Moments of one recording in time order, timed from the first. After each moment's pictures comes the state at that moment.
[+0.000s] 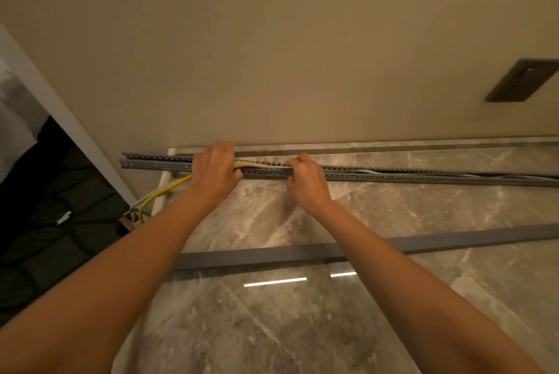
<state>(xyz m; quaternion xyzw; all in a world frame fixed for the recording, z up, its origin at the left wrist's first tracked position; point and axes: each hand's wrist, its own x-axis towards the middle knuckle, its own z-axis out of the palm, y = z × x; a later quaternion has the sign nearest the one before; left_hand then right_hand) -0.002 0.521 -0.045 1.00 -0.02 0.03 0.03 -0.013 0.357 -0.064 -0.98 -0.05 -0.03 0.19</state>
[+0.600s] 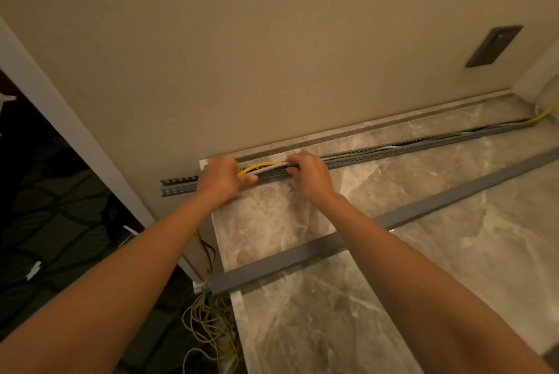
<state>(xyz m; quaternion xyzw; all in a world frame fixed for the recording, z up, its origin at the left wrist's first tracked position) 0.029 0.620 -0.053 0.97 -0.07 -0.13 0.22 -0.014 0.456 -0.067 -0.96 0.10 -0.03 0.25</state>
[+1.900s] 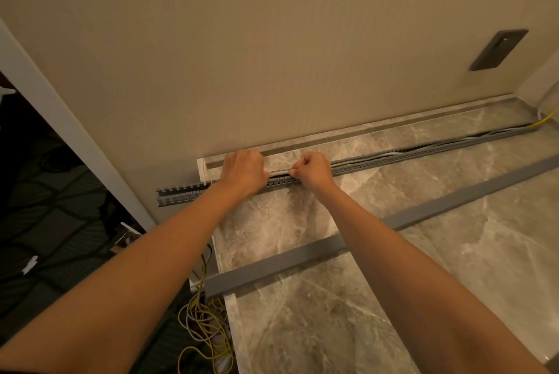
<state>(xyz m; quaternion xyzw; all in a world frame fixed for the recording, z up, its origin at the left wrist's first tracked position) 0.024 0.582 -0.047 0.97 -0.18 -0.05 0.12 0.002 0.447 -0.068 -0.86 0.26 -0.01 0.44</state>
